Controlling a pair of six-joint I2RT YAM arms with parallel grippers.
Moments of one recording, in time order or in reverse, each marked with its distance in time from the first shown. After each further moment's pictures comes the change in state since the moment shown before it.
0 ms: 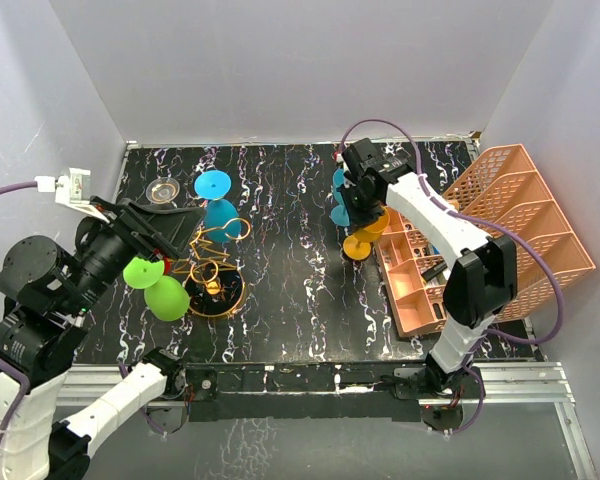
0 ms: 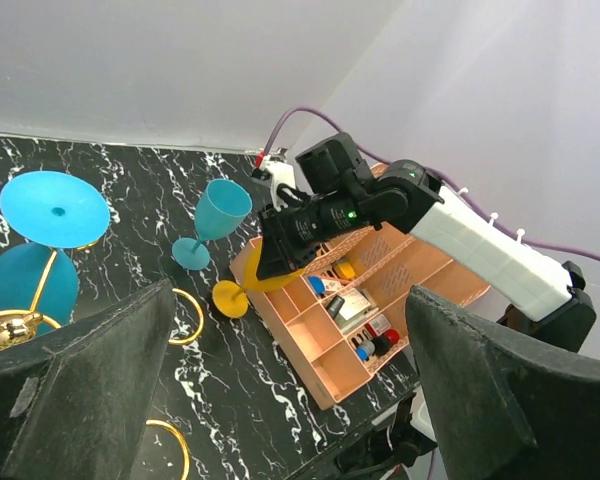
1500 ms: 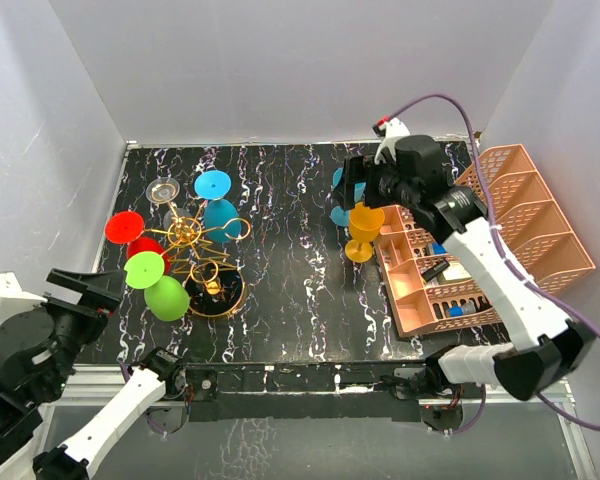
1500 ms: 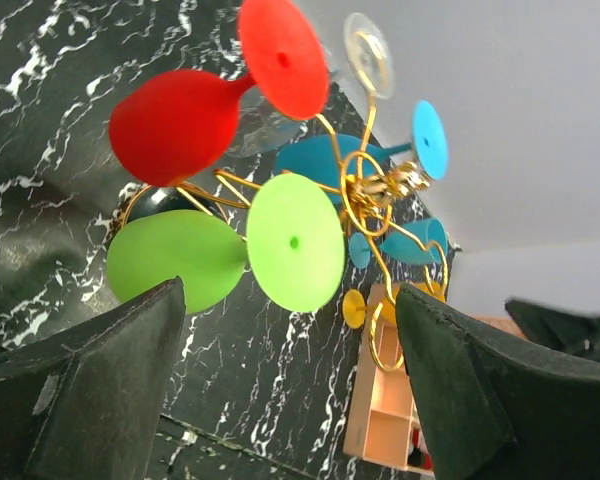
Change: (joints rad) left arm 0.000 -0.251 0.042 -0.727 -0.605 -0.464; right arm 0.000 -0.414 -0.152 0.386 -0.096 0.121
